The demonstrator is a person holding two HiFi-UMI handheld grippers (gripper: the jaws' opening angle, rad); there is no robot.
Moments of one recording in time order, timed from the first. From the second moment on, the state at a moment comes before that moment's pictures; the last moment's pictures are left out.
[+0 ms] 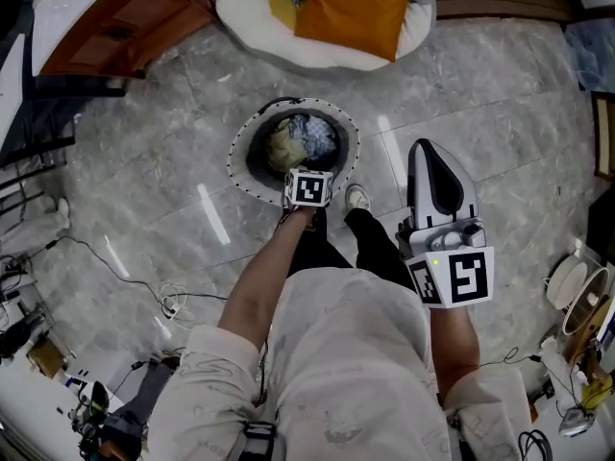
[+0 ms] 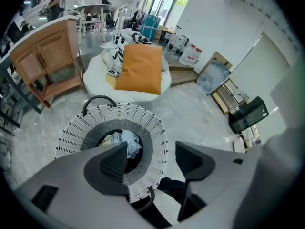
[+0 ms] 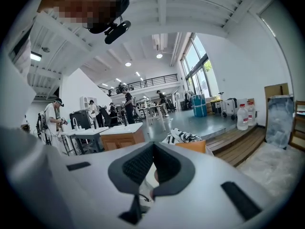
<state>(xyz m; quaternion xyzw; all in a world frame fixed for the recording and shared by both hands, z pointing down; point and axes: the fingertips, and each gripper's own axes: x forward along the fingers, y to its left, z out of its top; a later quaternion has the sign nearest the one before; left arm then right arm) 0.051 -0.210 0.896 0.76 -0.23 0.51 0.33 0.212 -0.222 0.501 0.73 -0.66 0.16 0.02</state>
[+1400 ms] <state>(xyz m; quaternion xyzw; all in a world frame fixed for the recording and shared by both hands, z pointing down) -0.056 -0.210 0.478 0.84 -0.53 0.12 0.09 0.121 -0.214 0.383 0.58 -0.82 0.04 -0.02</state>
